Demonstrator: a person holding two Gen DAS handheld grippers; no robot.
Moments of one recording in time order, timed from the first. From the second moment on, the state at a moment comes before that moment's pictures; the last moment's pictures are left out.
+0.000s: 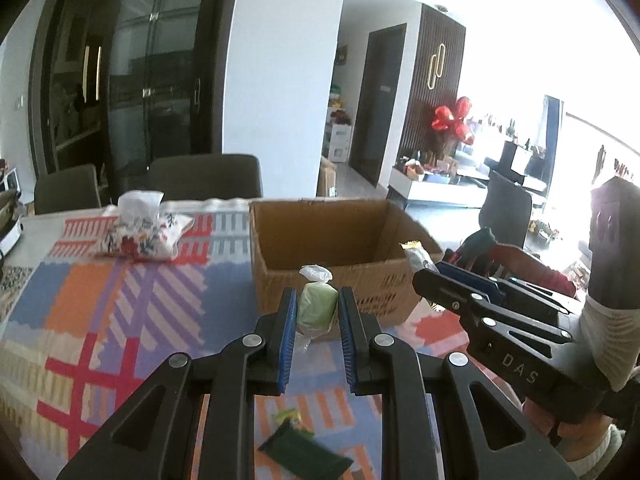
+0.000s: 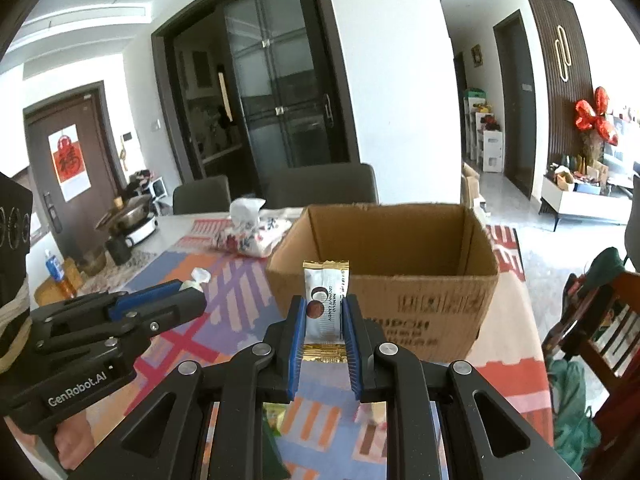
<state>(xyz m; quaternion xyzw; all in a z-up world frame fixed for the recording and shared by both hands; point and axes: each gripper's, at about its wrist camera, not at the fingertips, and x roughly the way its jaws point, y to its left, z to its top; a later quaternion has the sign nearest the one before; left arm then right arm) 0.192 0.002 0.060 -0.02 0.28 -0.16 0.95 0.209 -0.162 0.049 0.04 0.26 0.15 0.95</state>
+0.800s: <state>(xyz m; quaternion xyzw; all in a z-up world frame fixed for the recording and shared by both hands) 0.279 -0.035 0.079 0.00 0.29 -0.16 0.94 0.275 -0.192 0.061 0.04 0.26 0.12 0.96</state>
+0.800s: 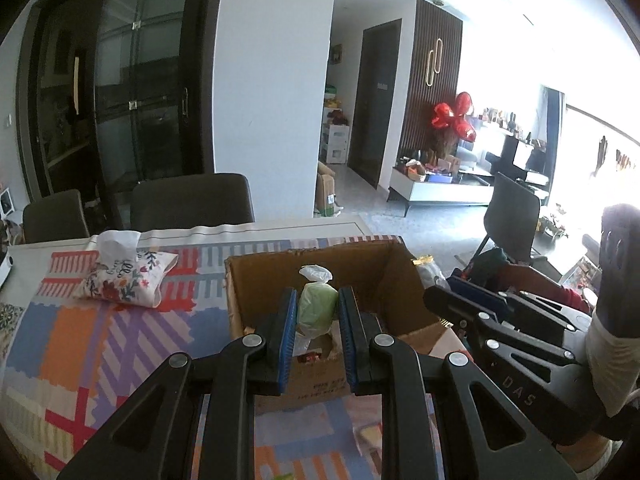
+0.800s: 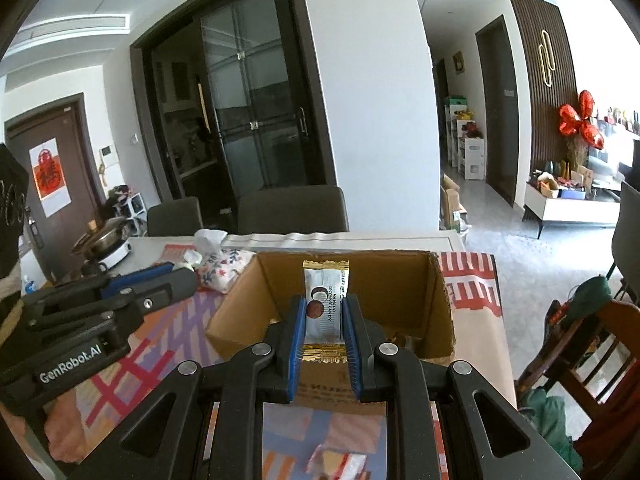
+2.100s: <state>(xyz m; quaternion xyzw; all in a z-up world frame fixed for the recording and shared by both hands) 0.267 -0.042 0.053 0.00 0.33 -0.12 0.94 0.272 -0.196 0.035 0.02 0.27 0.12 0.96</state>
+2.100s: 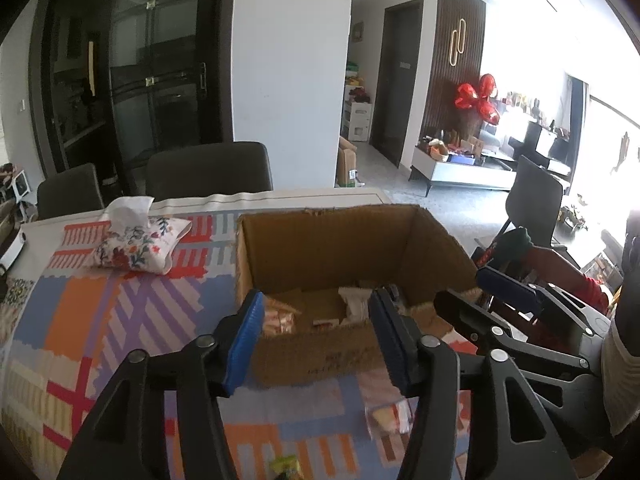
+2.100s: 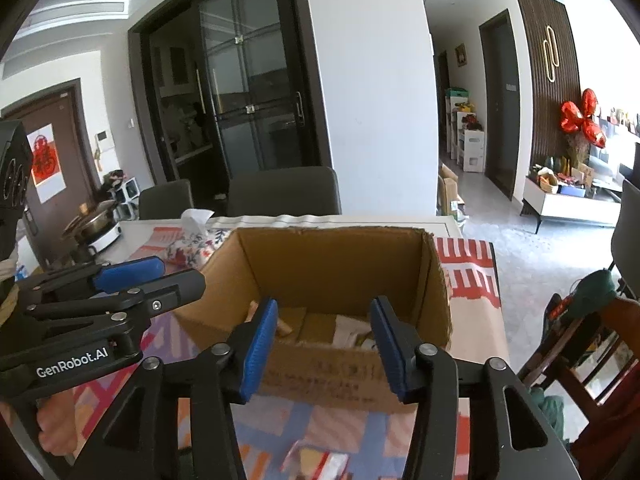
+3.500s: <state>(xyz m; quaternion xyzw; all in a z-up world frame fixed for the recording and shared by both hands) 0.176 0.002 -0.106 -0.14 0.51 -0.02 0.85 0.192 -0.177 -0.101 0.02 0.42 0.13 0.90</state>
